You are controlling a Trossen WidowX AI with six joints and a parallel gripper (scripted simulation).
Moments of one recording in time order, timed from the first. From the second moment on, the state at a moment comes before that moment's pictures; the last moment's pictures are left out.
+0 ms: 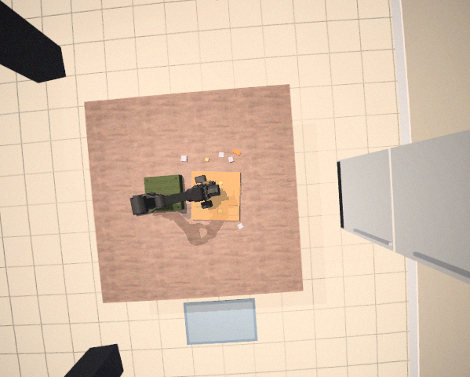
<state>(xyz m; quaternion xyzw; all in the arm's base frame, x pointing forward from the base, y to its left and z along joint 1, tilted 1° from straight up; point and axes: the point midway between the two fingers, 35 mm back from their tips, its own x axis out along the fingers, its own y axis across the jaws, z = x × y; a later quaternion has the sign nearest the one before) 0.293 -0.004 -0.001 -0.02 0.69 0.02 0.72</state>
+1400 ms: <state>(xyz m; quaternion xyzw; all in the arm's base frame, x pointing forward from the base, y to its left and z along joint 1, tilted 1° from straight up) 0.291 -0.005 0.058 -0.02 0.70 0.01 0.71</state>
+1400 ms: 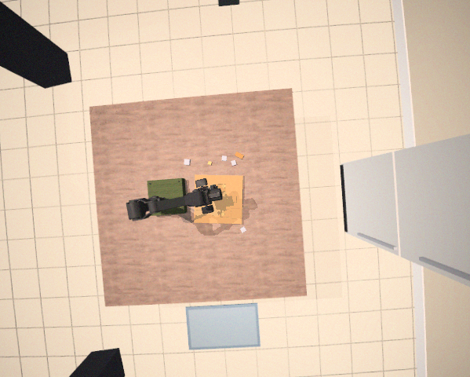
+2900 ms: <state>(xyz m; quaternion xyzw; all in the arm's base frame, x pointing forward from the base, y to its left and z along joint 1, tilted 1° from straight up) 0.291 -0.007 0.026 -0.02 0.70 0.01 0.72</state>
